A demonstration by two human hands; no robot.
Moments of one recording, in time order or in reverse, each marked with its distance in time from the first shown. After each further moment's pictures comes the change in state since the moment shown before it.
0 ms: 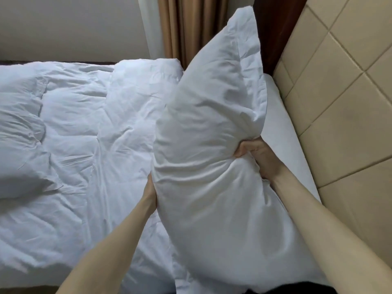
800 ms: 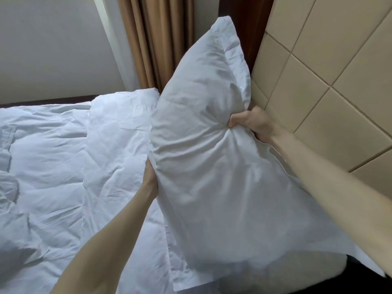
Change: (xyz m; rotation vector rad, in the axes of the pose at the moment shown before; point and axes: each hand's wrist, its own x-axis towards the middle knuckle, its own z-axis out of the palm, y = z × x) left_hand 0.082 0.146 0.030 0.043 -0.115 0.139; right_hand 0.109 -0.091 0.009 -0.407 0.271 -0.103
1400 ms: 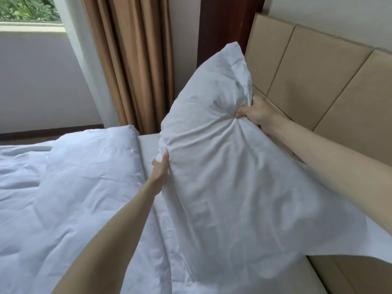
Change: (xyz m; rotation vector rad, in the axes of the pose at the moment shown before) left_hand 0.137 0.099 0.188 0.243 -0.066 0.107; right_hand 0.156 -0.062 -0.156 -0.272 0.295 -0.031
